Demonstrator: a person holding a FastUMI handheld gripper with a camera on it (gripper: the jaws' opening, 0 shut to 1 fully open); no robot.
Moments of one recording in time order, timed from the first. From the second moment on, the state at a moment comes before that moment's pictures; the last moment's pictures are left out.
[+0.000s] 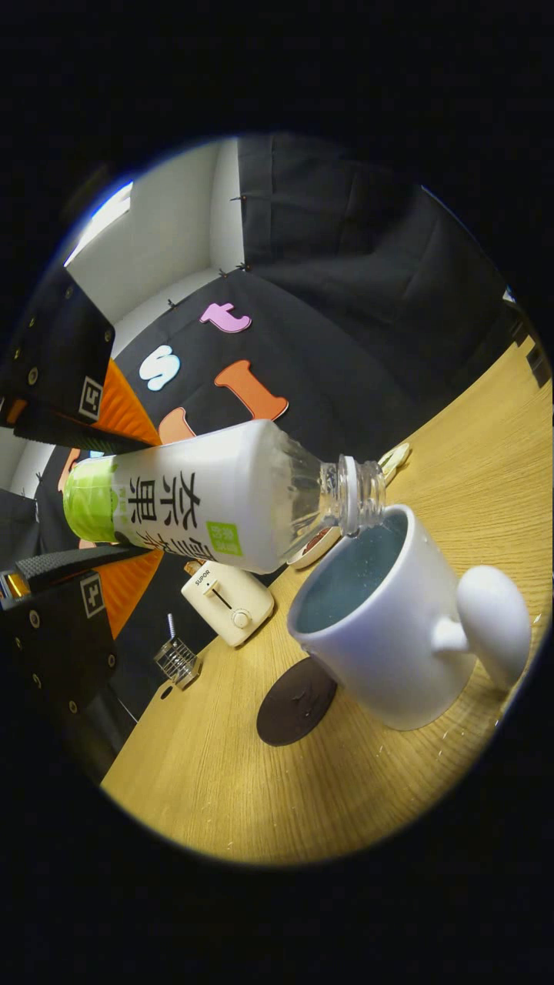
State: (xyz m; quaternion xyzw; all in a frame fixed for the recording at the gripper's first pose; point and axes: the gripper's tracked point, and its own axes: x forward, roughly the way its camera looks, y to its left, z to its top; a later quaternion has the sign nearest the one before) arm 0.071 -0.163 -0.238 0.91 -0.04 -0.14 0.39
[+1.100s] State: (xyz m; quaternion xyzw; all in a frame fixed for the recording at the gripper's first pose) arm 0.077 -0.112 -0.298 0.38 0.22 -0.11 0.89
